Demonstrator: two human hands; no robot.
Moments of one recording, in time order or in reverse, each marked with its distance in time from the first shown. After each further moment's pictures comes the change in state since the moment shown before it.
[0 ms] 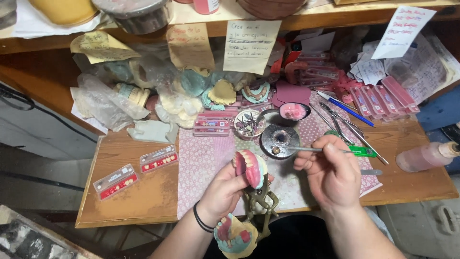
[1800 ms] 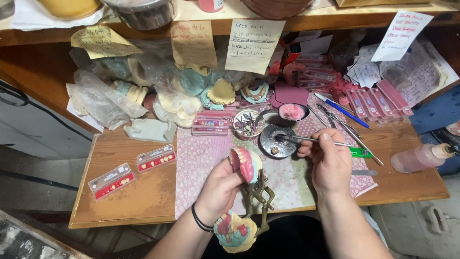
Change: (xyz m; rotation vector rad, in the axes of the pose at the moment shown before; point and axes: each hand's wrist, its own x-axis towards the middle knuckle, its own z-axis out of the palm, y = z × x) left_hand 0.003 -0.008 -0.008 0.055 0.152 0.068; right_hand 0.025 0.020 -0.021 -0.387 0.308 -0.044
